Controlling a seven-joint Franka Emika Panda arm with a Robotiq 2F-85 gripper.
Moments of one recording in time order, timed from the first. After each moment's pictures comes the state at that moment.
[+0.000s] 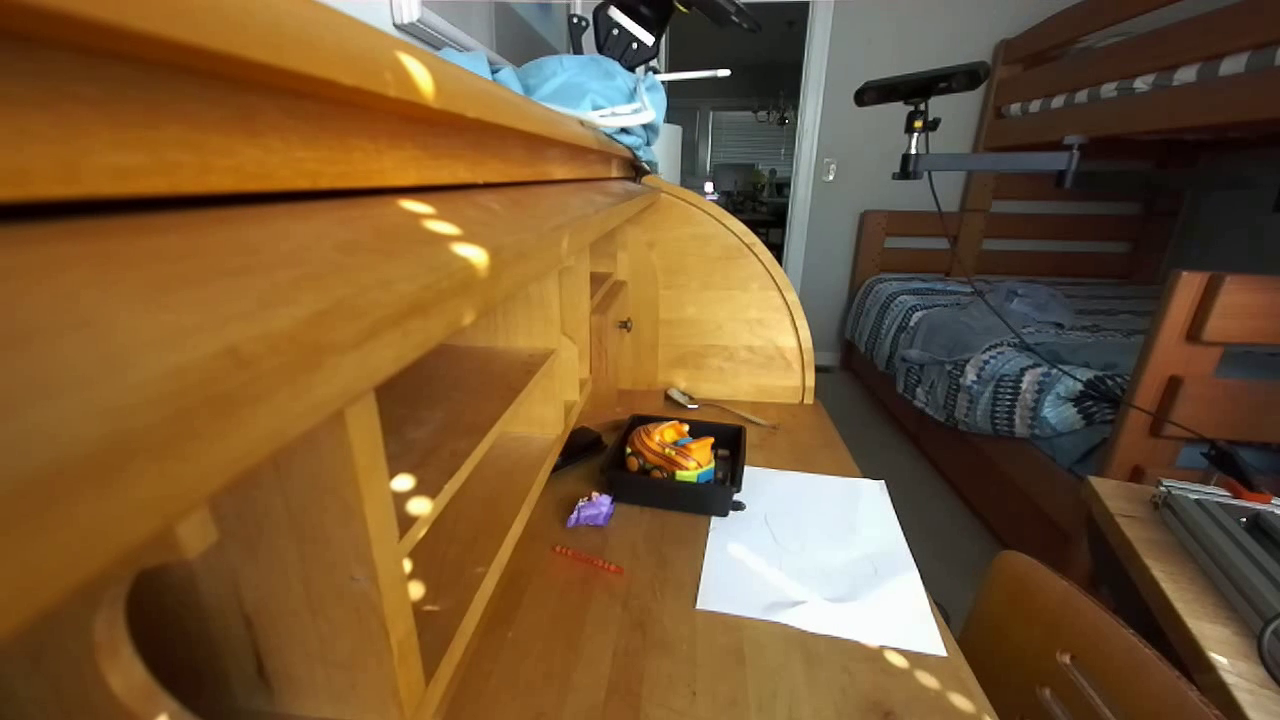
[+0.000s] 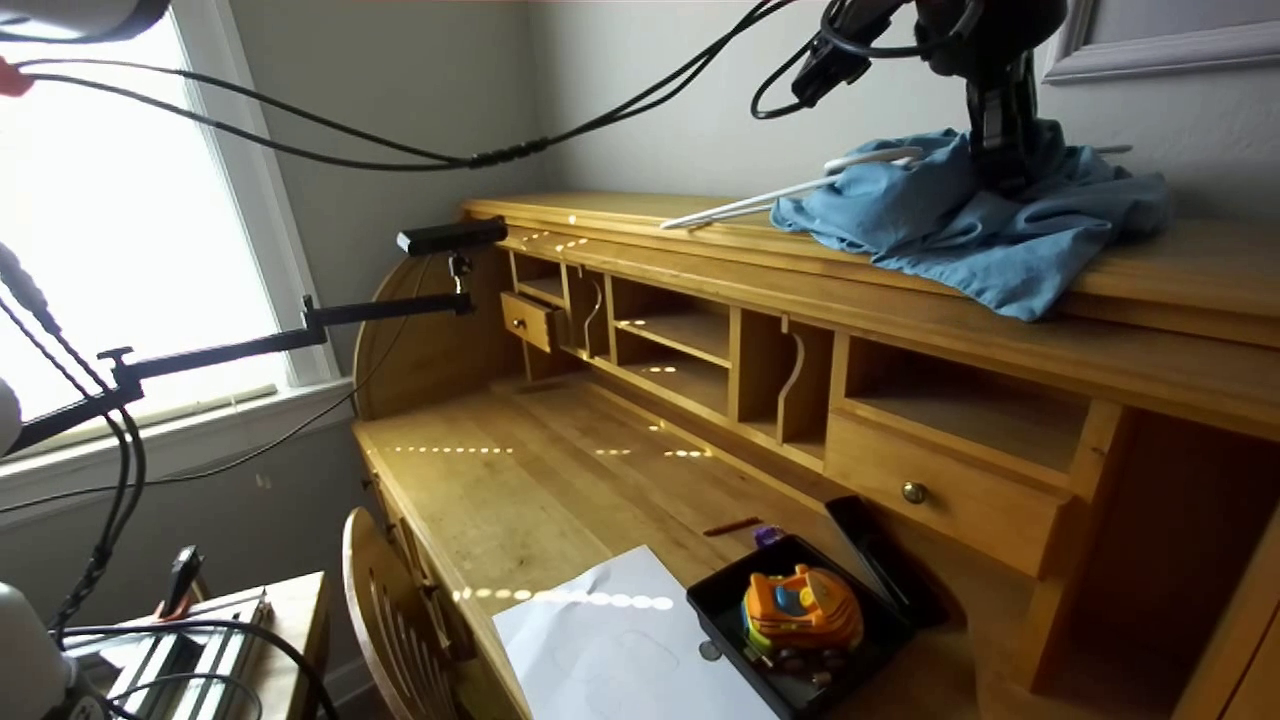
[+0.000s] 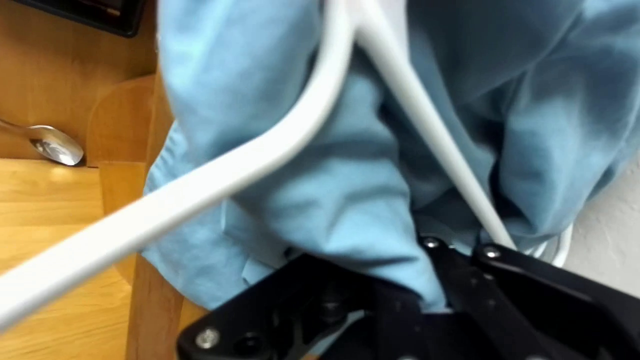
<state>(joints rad) -0.05 0.34 -0.12 -1.40 0.24 2.29 0.75</state>
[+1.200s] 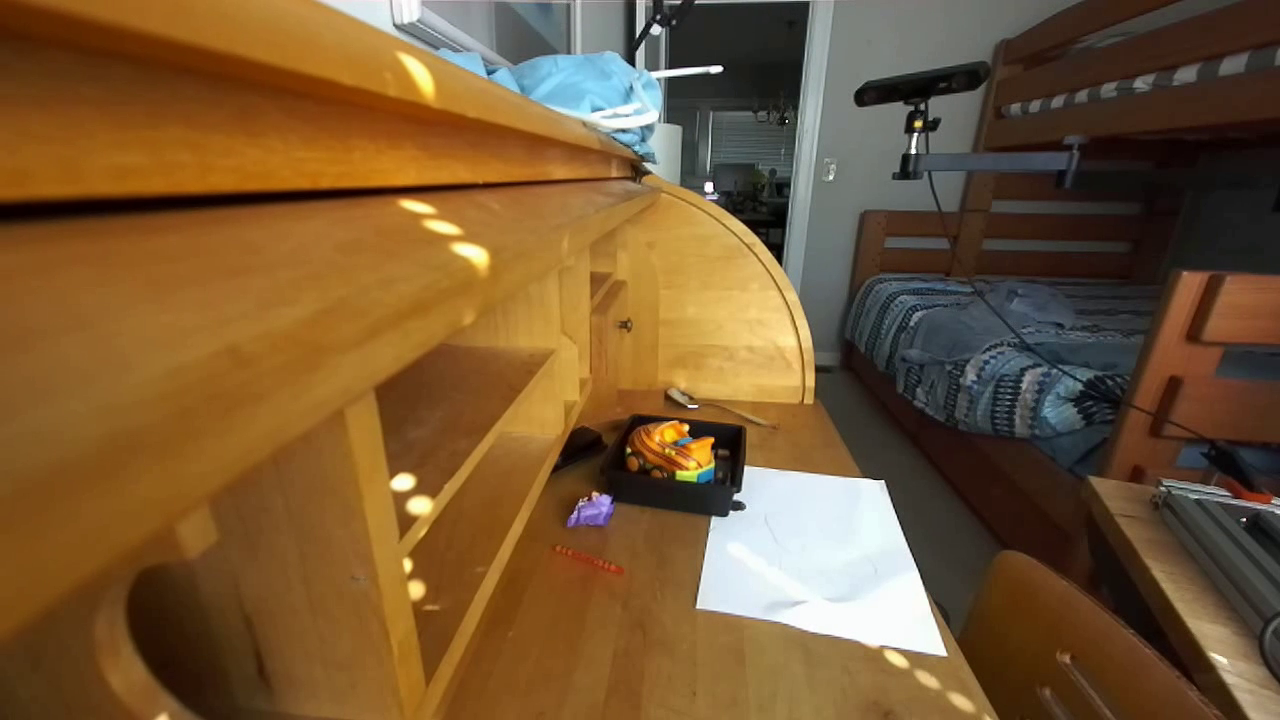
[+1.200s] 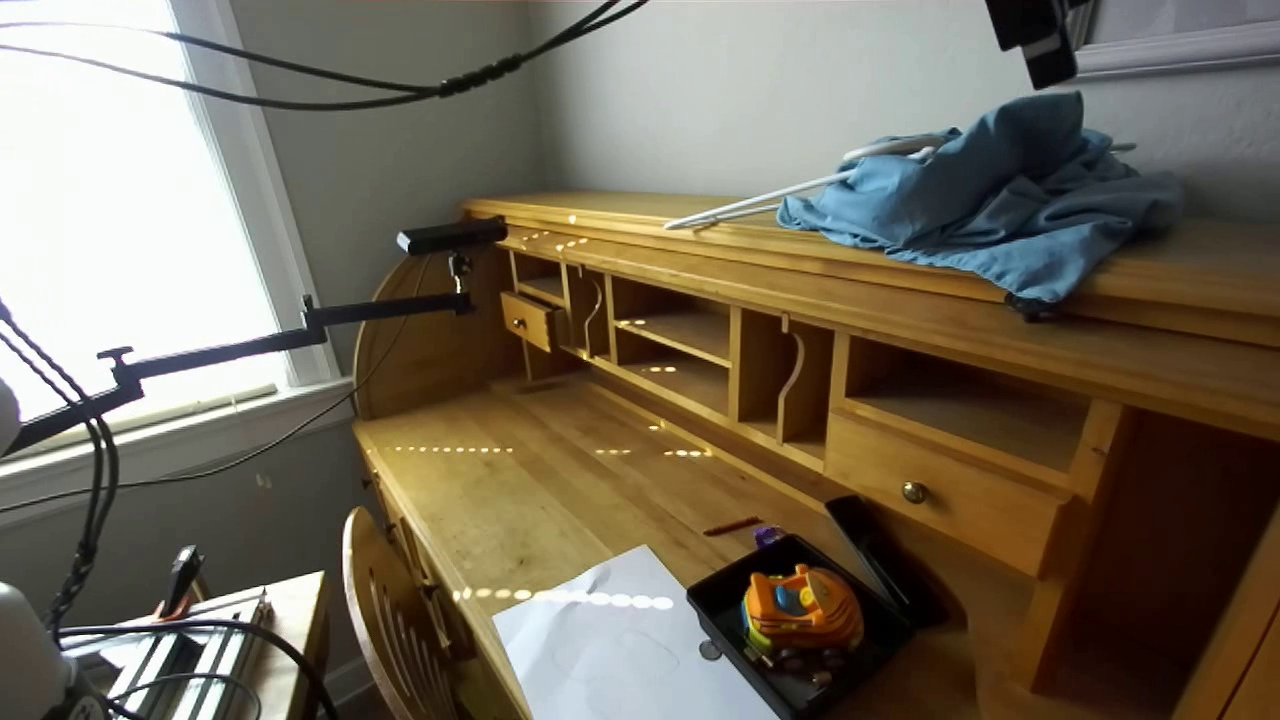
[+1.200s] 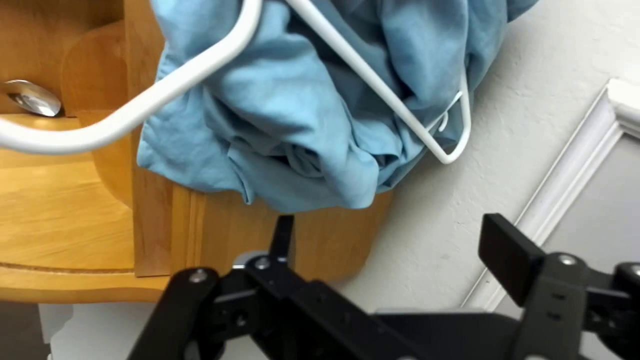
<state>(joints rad) -0.04 0.22 -0.15 -1.40 0.18 2.31 0.84</state>
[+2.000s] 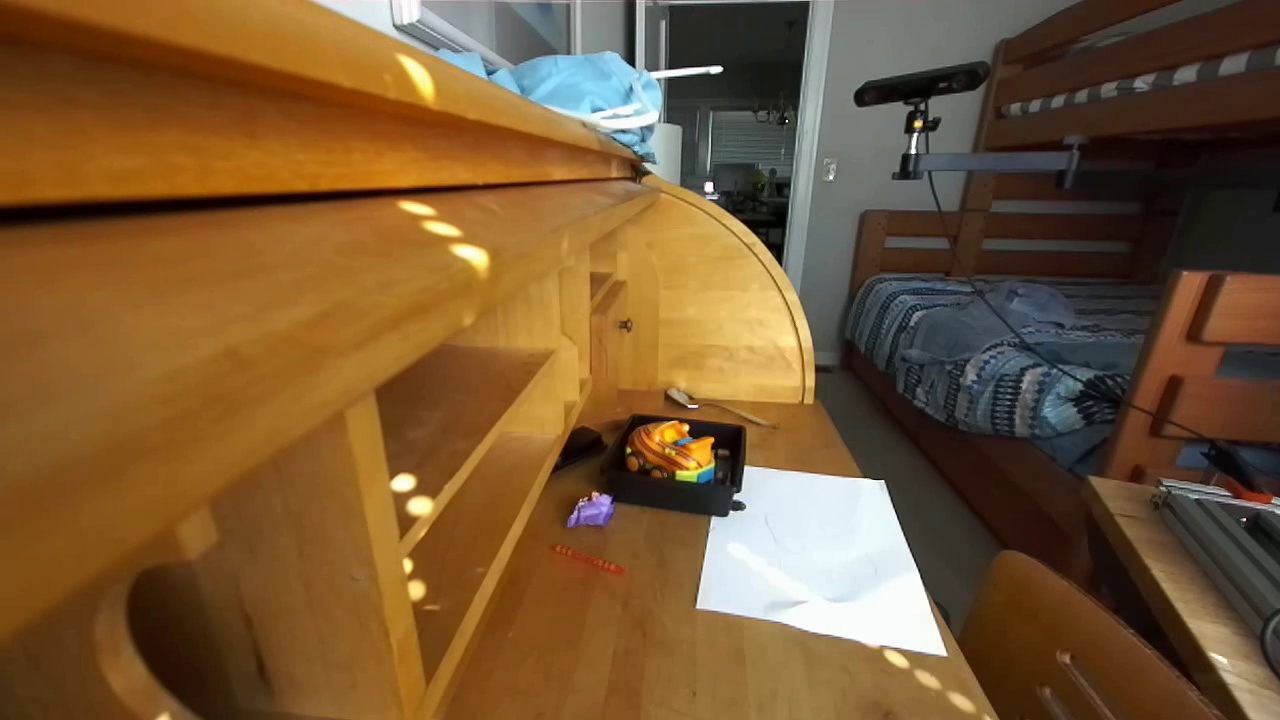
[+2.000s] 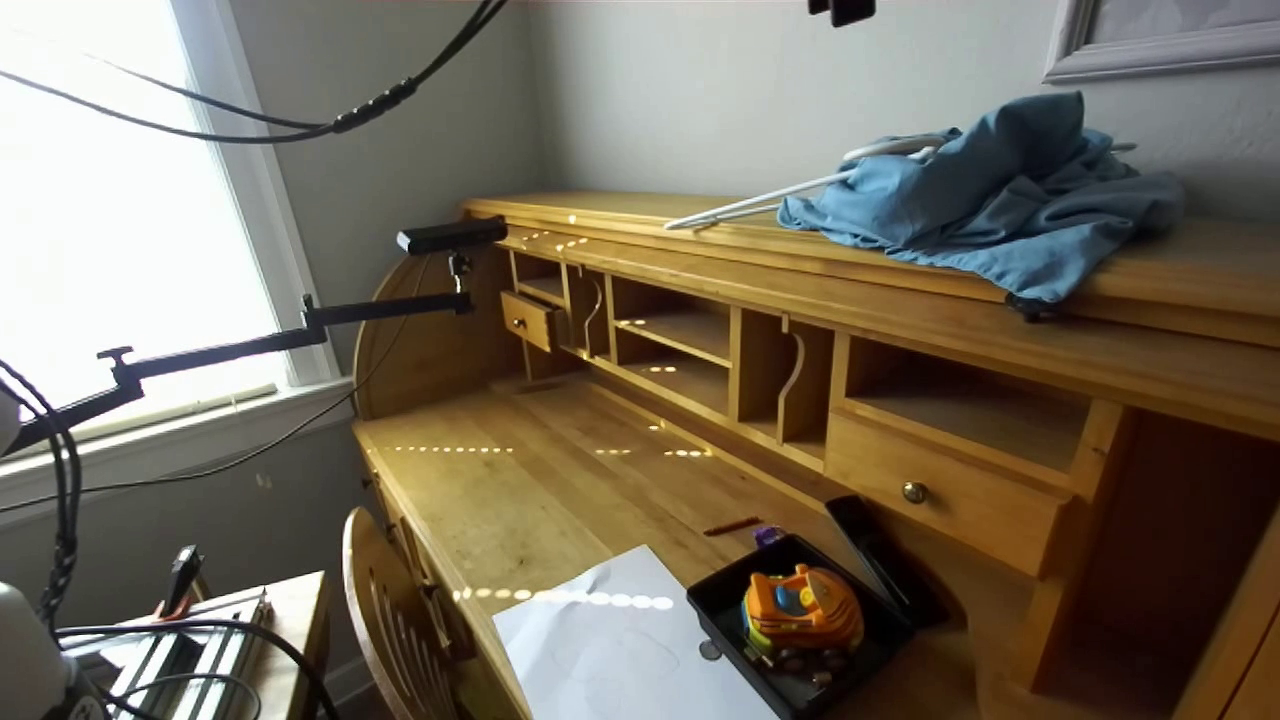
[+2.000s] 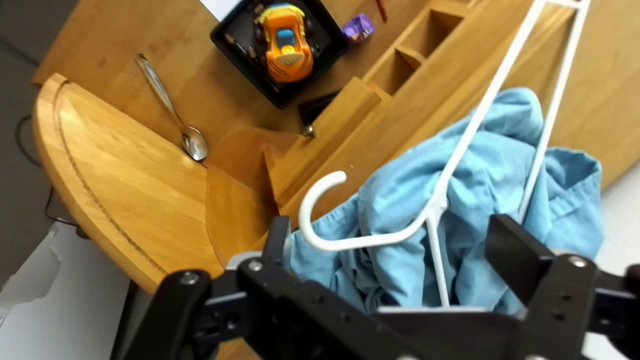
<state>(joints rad) -0.04 0.02 -0.15 -1.41 0.15 1.71 0.34</state>
